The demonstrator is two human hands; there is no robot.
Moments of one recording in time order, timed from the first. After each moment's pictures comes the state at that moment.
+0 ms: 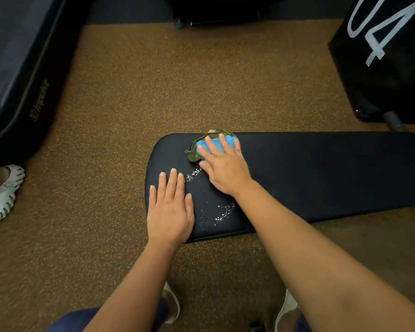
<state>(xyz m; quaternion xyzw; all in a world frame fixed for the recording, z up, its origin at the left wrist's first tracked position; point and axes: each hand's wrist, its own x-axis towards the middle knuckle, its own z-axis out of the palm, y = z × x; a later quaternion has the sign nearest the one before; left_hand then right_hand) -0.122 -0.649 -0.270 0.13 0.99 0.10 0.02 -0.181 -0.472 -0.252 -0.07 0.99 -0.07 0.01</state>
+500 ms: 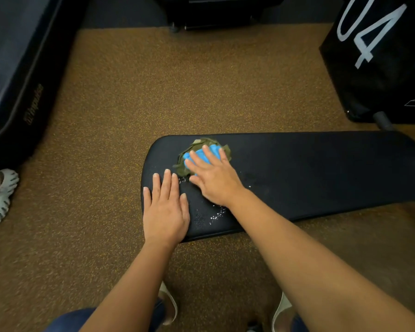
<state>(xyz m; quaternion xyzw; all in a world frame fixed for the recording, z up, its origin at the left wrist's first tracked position) -0.122 -0.648 -0.270 0.12 0.99 0.10 0.02 -0.162 -0.483 -0.251 -0.14 0.98 -0.10 0.02</state>
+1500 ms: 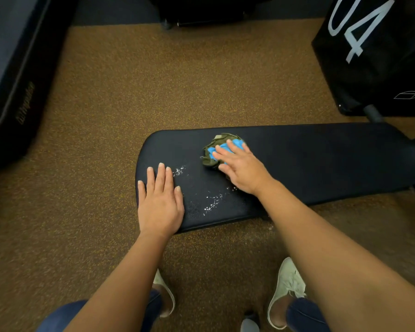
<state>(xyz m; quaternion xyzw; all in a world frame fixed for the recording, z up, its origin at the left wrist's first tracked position) -0.120 -0.648 -0.268 0.12 0.99 0.08 0.03 -0.136 -0.409 -0.254 -0.09 0.98 -0.17 0.01</state>
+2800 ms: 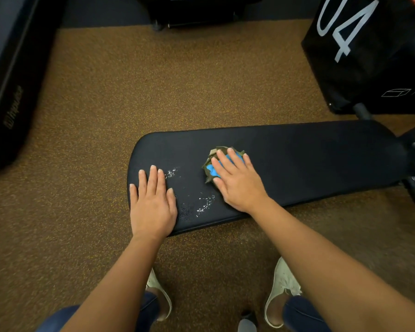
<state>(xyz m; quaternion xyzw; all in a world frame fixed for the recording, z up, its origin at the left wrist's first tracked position) -0.121 -0.648 -0.268 0.11 0.99 0.08 0.03 -0.102 -0.423 -0.258 -0.03 1.00 -0.04 0.01</state>
